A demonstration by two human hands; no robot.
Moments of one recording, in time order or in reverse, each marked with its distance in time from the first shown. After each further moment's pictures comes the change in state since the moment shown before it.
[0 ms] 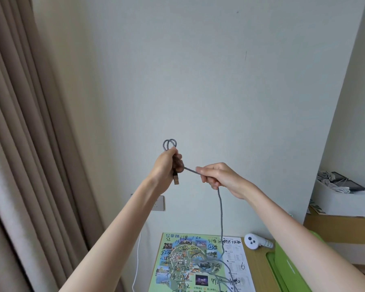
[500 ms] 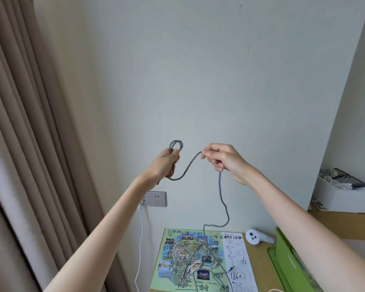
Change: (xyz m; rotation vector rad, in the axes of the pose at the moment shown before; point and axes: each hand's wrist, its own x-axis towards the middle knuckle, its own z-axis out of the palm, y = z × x) left_hand -0.007 0.004 -0.029 0.696 -0.087 0.125; right_hand 0.003 -0.023 -0.009 0.103 0.099 -0.169
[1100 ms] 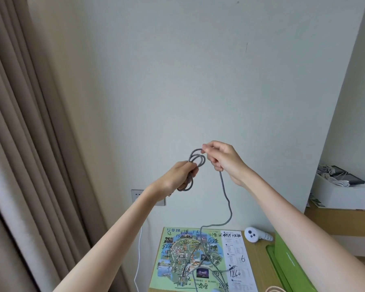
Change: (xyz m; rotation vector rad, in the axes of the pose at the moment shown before) left_hand -0.015 -0.002 0.035 0.002 -0.248 -0.012; right_hand -0.001 0.006 0.007 0.047 0.130 -0.022
